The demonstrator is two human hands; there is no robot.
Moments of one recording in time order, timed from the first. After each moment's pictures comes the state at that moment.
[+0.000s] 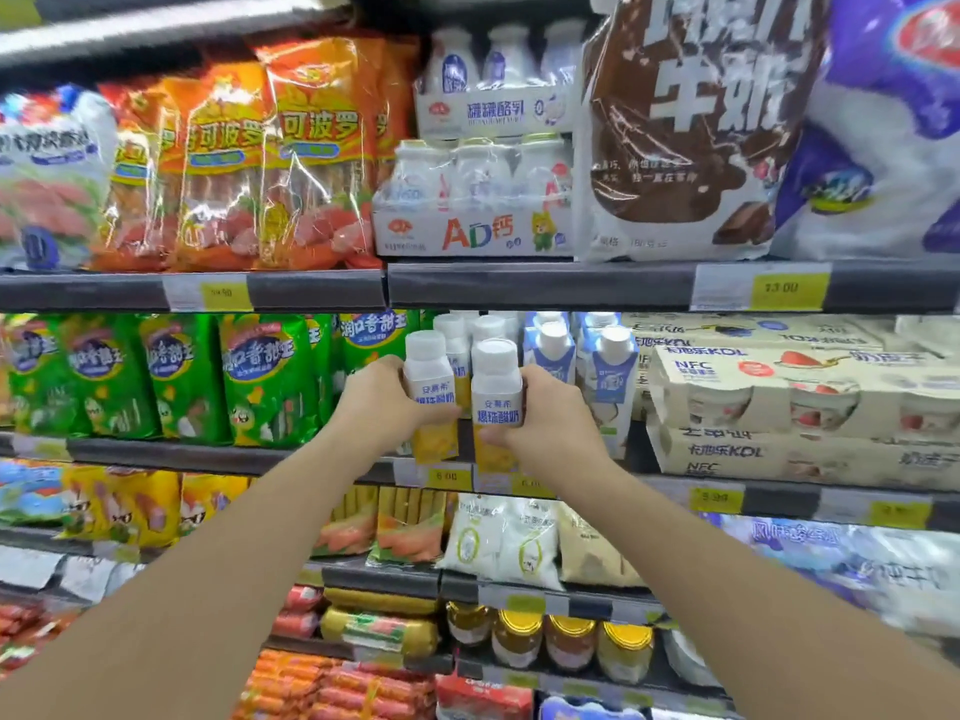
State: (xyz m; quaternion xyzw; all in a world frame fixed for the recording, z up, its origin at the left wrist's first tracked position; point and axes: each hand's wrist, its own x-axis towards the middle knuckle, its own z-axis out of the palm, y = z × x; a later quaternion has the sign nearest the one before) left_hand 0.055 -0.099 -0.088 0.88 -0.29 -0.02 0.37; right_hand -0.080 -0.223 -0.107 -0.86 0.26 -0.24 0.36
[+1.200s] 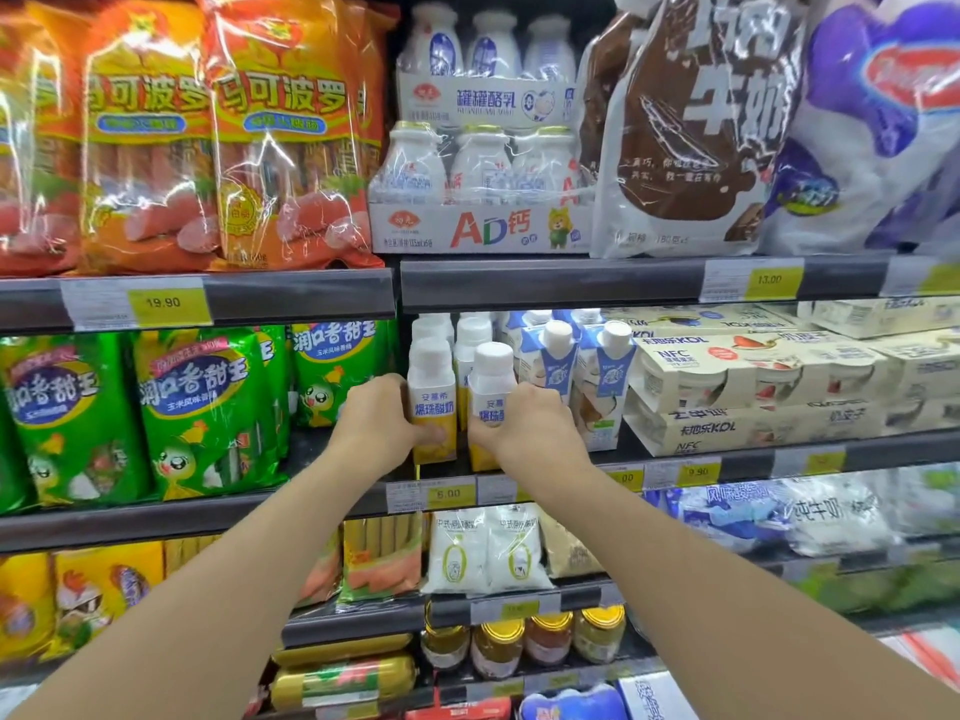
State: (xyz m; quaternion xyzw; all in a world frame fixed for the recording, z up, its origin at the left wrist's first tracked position) left_hand 0.115 -0.112 -0.119 0.84 -0.42 -0.04 0.34; right_hand -0.027 -0.193 -0.113 -0.84 0.46 -0.22 0.19
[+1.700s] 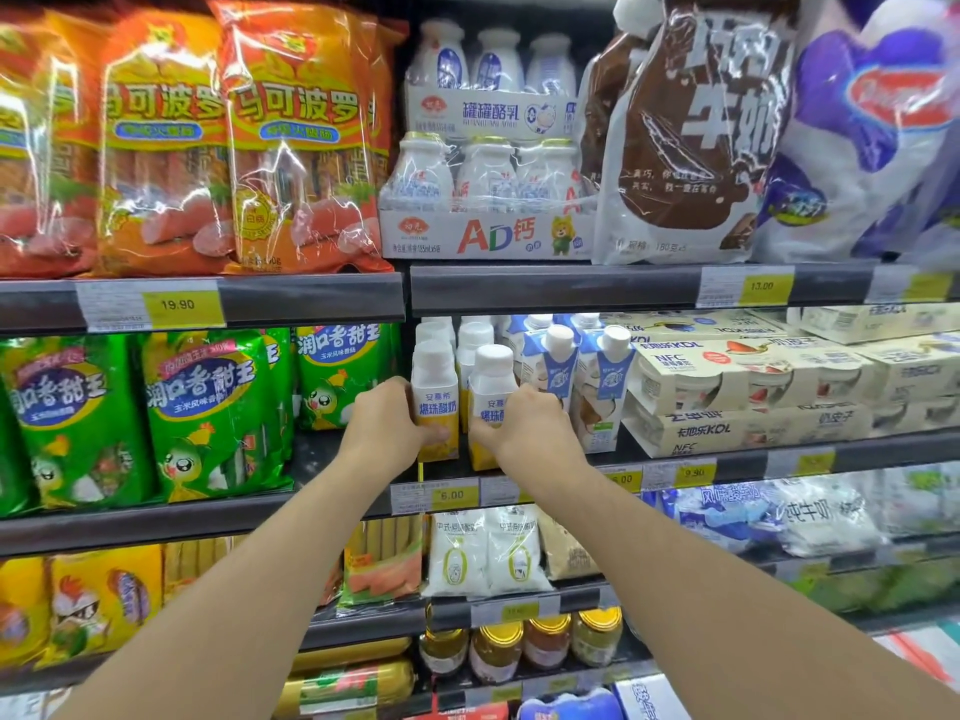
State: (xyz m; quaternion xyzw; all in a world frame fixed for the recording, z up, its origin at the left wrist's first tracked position) left_hand 0.116 -0.114 -0.124 0.84 -0.41 -0.03 0.36; right_hand -0.018 -0.193 -0.118 -0.82 0.48 -0.22 0.20
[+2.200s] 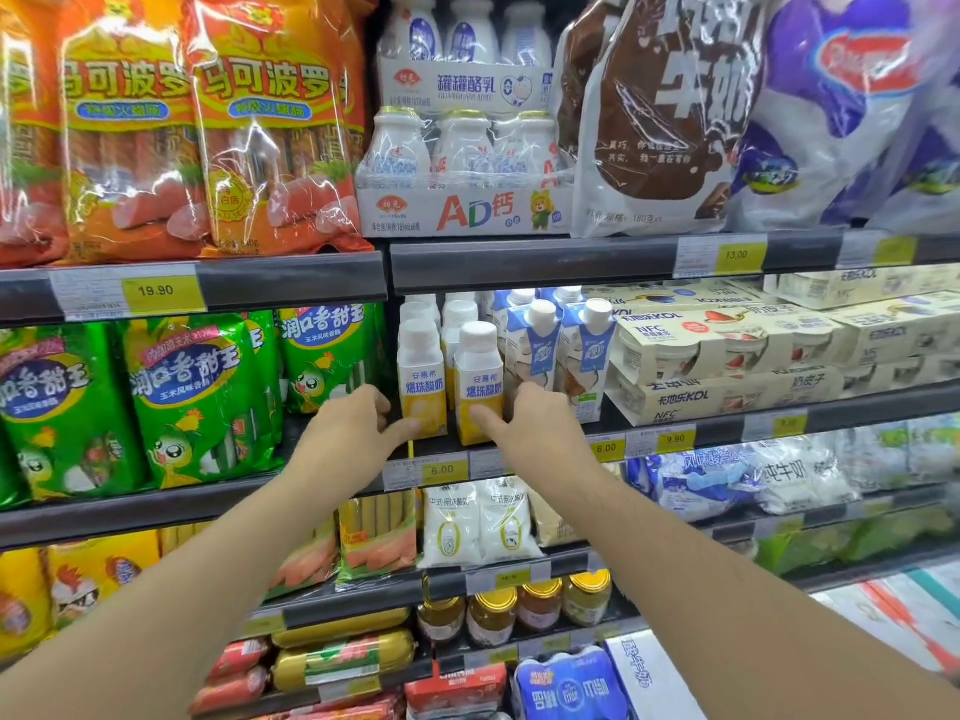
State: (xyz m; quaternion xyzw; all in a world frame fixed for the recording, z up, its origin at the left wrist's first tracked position) left_hand 0.111 -0.074 -0.126 0.87 -0.43 -0.04 0.25; right_hand -0.054 -0.176 -0.125 -0.82 0.46 -0.23 0.24
